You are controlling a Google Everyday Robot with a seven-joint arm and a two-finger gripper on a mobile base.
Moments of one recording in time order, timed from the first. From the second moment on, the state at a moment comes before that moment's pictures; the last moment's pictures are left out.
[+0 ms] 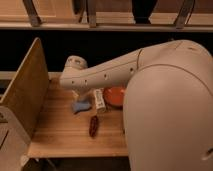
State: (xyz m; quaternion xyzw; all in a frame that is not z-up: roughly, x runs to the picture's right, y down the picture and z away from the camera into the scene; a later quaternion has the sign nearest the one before) arm -0.099 0.013 0.770 -0.10 0.09 0.47 0.87
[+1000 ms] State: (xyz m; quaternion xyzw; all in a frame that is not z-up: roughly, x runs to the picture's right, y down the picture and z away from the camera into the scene) arm -0.036 0.076 0.812 -0.15 0.28 0.60 0.73
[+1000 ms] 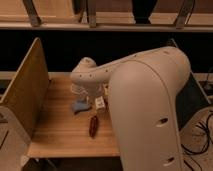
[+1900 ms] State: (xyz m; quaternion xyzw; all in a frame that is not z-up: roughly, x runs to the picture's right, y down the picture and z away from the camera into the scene) arm -0.024 0.103 0.852 -0.21 0.29 0.64 0.68
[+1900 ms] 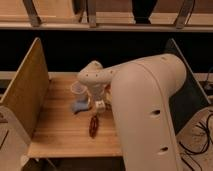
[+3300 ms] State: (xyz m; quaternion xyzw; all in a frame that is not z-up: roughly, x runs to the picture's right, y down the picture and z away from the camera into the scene) arm -0.019 0.126 0.905 -0.28 0.28 0.67 0.63
